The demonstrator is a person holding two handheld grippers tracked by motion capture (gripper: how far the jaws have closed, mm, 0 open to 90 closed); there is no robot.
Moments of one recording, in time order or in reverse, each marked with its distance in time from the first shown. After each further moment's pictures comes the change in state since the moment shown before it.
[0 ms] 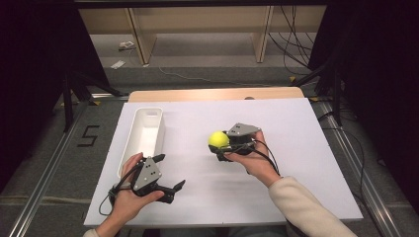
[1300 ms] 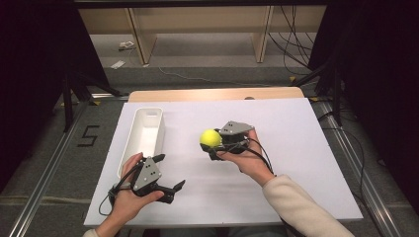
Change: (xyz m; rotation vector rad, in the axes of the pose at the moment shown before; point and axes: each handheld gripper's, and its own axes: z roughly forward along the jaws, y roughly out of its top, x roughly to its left) left arm 0.000 0.000 0.000 0.001 -0.002 0.003; right arm 0.015 0.017 0.007 -0.037 0.038 -0.021
